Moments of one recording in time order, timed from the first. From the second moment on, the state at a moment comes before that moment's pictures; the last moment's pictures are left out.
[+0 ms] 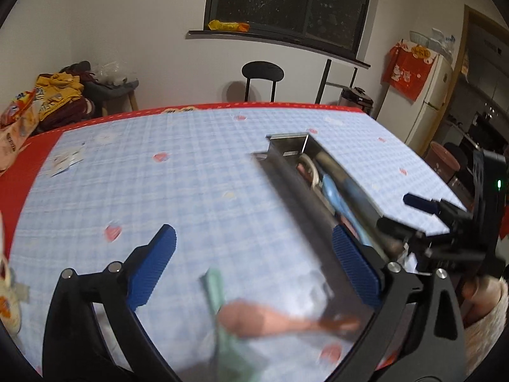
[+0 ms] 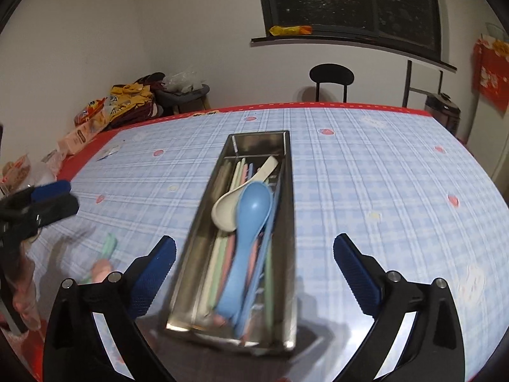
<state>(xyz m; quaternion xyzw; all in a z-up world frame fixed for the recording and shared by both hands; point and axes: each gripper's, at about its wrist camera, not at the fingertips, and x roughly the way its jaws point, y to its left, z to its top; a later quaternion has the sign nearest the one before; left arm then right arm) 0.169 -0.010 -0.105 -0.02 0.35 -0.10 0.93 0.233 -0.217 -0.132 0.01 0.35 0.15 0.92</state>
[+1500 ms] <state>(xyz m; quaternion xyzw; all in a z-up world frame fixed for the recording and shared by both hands) 0.105 0.059 -0.178 -0.09 0.41 -0.12 0.90 0.164 -0.072 -0.173 -0.18 0.38 0.26 0.87</state>
